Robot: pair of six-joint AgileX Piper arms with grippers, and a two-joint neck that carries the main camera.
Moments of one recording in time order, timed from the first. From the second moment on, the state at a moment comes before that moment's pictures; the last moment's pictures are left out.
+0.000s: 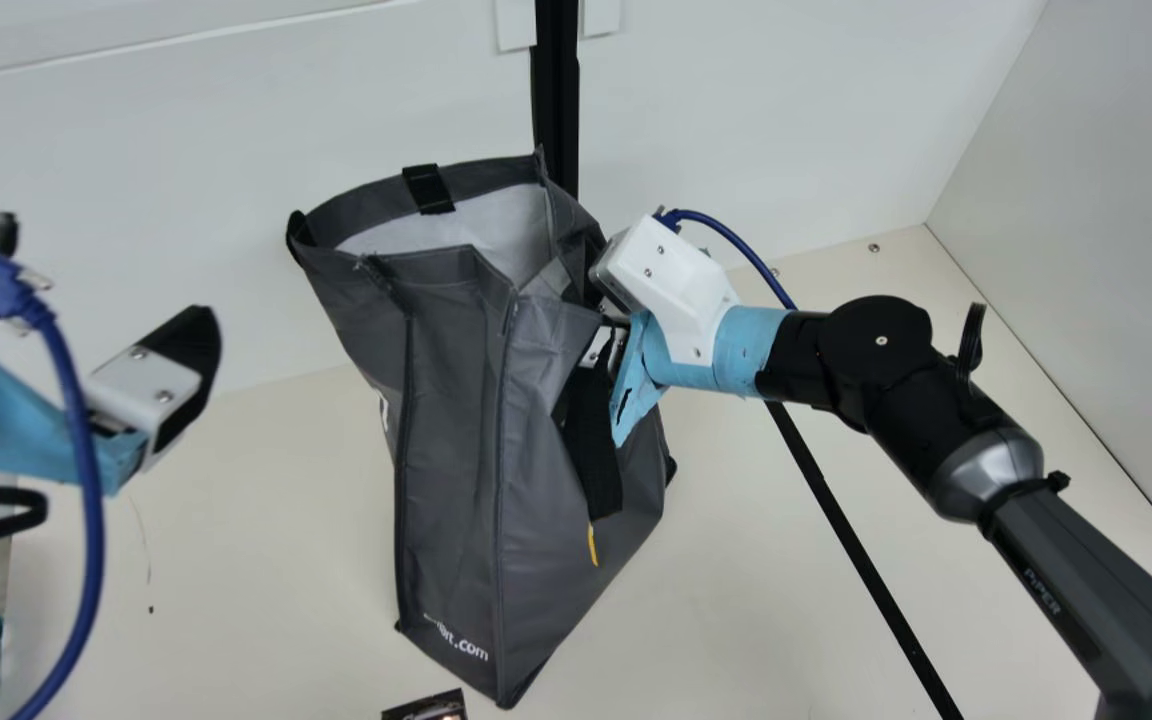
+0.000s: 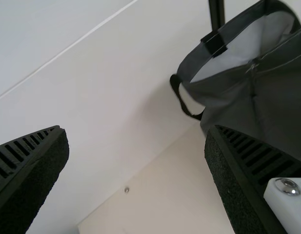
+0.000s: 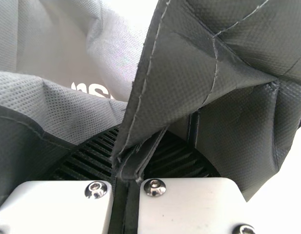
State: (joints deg) left arm -22.4 83.9 -103.2 -6.1 50.7 27.1; right arm -1.8 89.9 -71.9 68.5 42.2 -88.8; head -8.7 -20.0
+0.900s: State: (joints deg) left arm -7.7 63.3 -79.3 -12.8 45.4 21.9; right arm -1.8 89.9 -71.9 68.5 42.2 -88.8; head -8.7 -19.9
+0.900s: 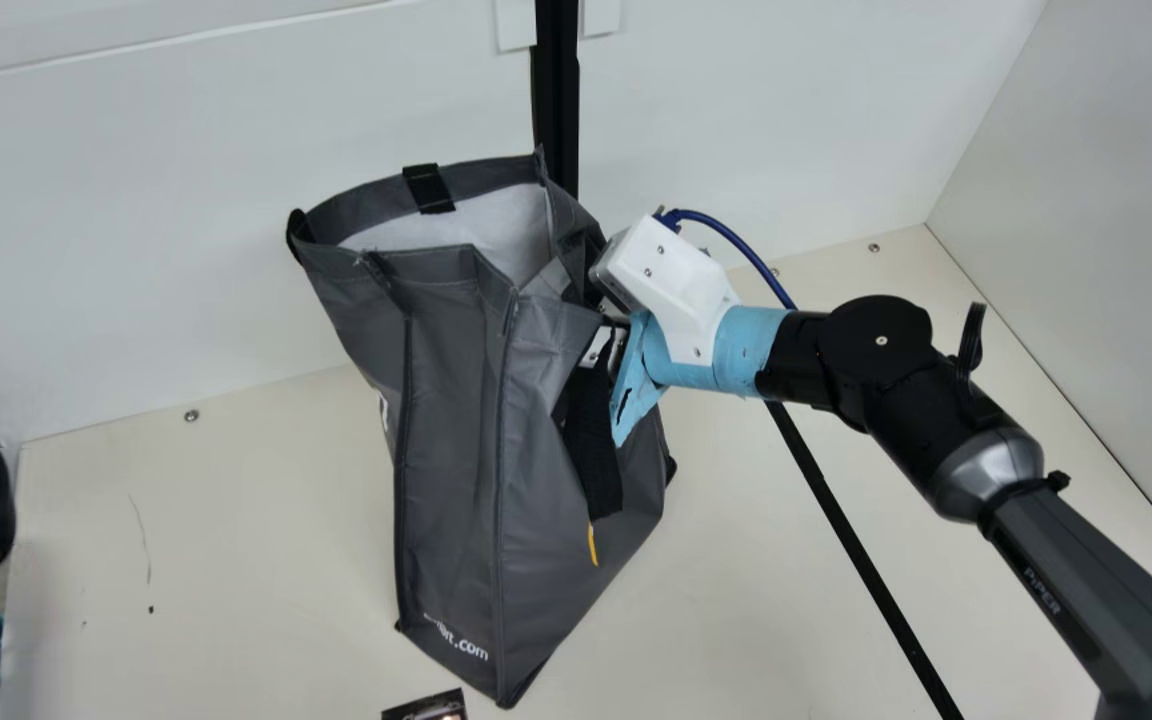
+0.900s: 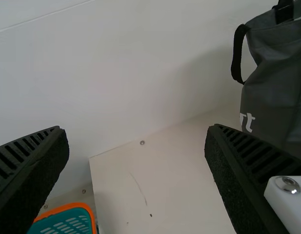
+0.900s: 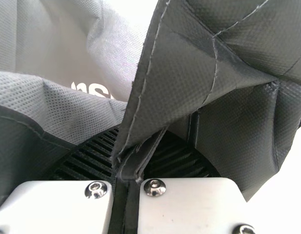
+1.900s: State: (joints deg) left arm 0.0 44.3 -64.0 -33.7 35.8 37.1; right arm -1.8 89.9 -71.9 68.5 42.2 -88.8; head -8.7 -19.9
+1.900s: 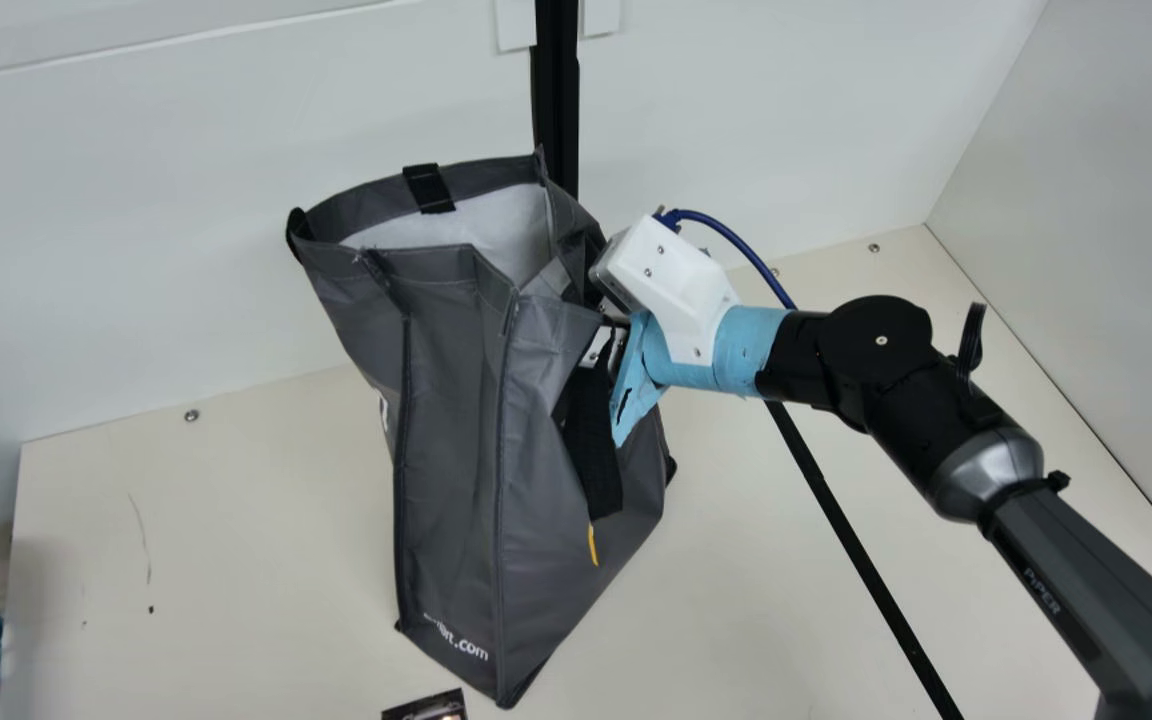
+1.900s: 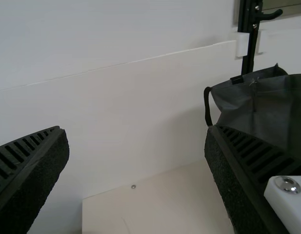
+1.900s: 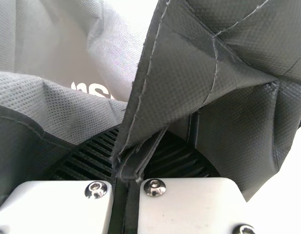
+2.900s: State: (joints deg) left arm 4.0 45.2 -67.0 -20.8 46.7 29.3; right arm -1.8 89.9 -71.9 68.5 42.2 -88.8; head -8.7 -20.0
